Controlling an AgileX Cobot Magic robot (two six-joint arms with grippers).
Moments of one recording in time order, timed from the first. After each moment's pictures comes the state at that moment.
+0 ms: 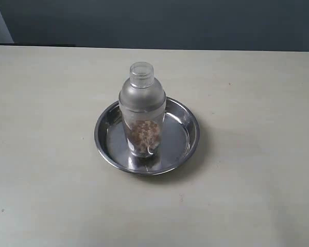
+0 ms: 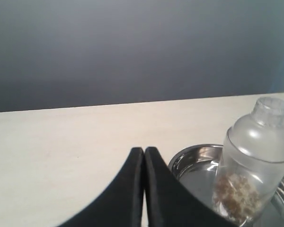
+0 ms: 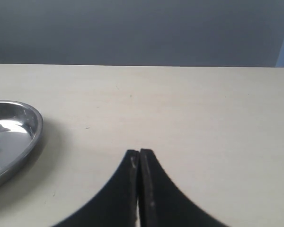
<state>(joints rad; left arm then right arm) 0.04 0.36 -0.27 -1.03 0.24 0.92 0.07 0.00 0.00 0.07 0.32 -0.03</state>
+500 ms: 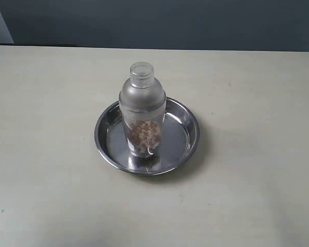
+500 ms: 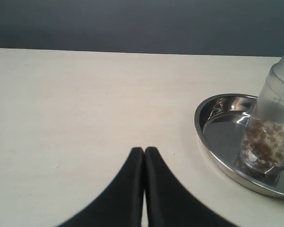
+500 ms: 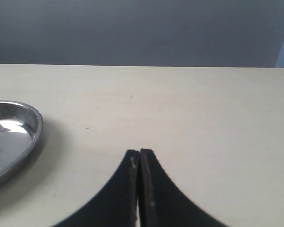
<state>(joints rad) 0.05 0.09 -0.09 -0.33 0.36 0.20 0.07 0.00 0.00 0.07 0.32 -0.03</state>
